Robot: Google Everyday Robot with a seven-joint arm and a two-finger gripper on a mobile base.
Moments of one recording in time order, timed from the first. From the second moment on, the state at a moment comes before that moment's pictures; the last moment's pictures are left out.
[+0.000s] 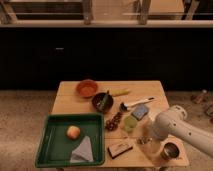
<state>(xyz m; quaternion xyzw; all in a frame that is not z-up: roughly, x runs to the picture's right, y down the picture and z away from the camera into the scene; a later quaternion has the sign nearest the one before) 0.254 0.272 0.780 -0.30 -0.03 0.05 0.95</state>
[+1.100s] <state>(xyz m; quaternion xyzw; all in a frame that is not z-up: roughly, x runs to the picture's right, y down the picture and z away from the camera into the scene) 0.271 0.295 0.785 -0.32 -0.02 0.08 0.94</state>
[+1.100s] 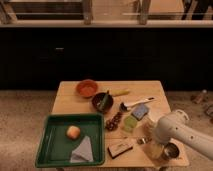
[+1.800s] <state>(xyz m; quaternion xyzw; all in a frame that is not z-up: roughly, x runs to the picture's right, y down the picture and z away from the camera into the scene) 0.279 0.298 0.787 -0.32 -0.02 0.09 0.94</state>
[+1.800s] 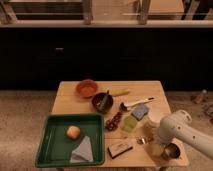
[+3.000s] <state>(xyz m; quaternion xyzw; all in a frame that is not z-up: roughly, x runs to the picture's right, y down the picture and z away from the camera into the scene) 0.260 0.292 0.785 -0.32 -0.03 0.05 0.95</state>
